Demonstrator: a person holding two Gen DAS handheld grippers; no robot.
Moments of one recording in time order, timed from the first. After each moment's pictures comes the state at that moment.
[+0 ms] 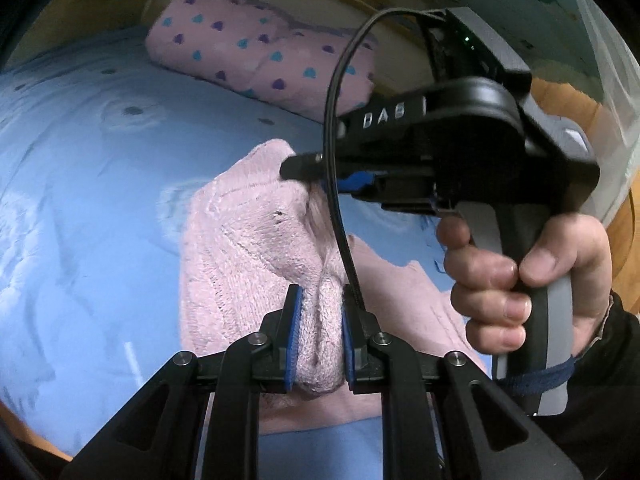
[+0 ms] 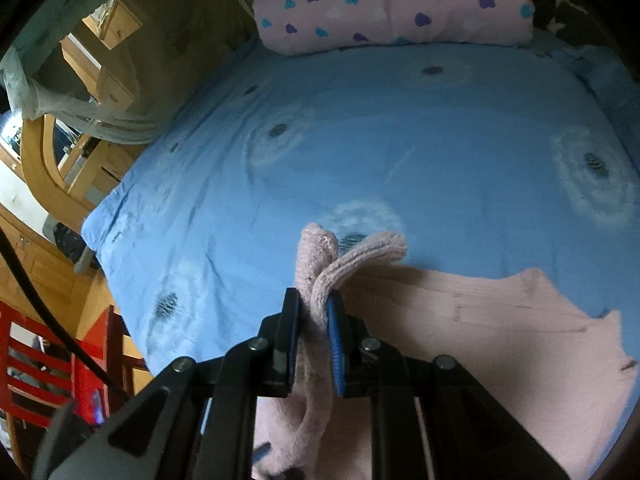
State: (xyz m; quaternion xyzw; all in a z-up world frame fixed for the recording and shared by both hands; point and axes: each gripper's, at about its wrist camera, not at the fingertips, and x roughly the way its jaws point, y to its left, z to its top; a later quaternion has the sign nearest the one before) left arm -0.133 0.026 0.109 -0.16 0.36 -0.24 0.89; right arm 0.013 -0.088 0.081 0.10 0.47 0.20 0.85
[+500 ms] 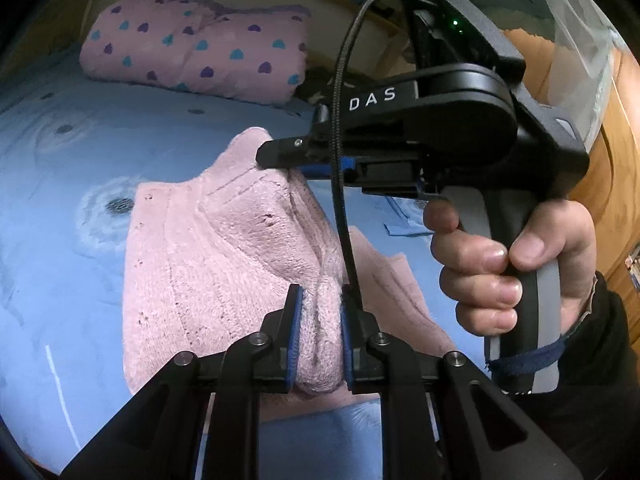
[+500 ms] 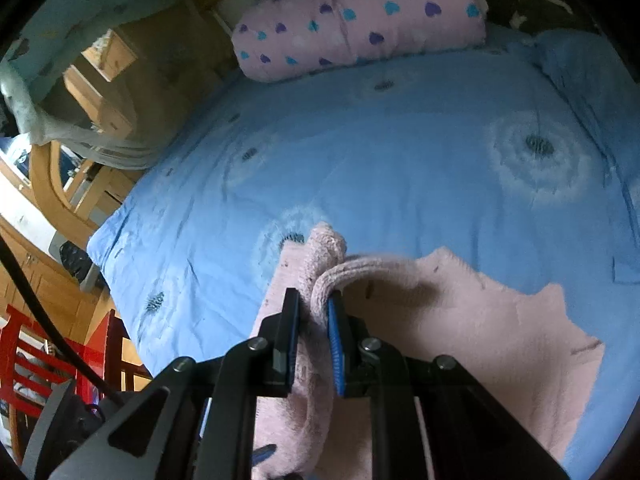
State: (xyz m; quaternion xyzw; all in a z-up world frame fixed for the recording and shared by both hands) left arm -0.126 -0.053 0.107 -0.10 0.36 -0.31 0.87; right arm -0.018 -0.181 0.083 0.14 0.43 0.20 0.87
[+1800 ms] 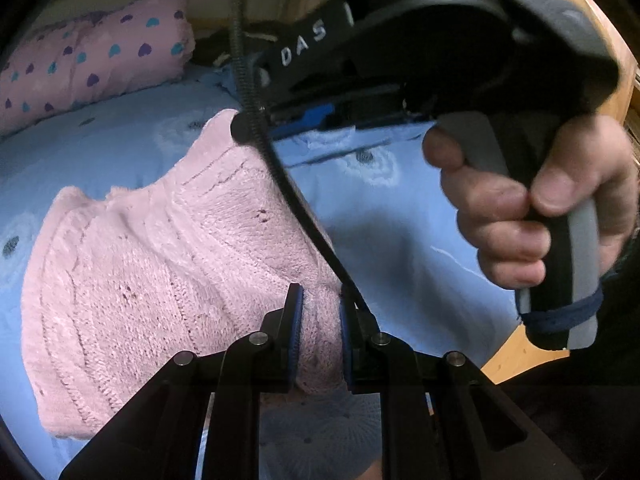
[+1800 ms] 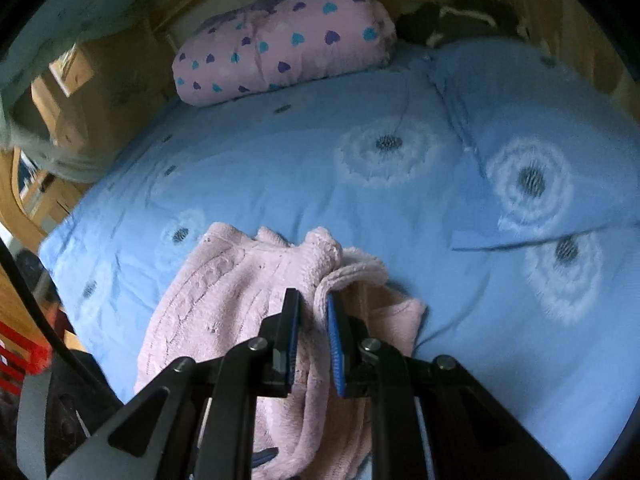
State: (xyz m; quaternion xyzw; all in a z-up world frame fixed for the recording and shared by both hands) left arm -0.120 -0.211 0.072 0.04 0.39 -0.39 0.83; right arm -0.085 -0.318 0.072 0.08 0.41 0.09 0.90
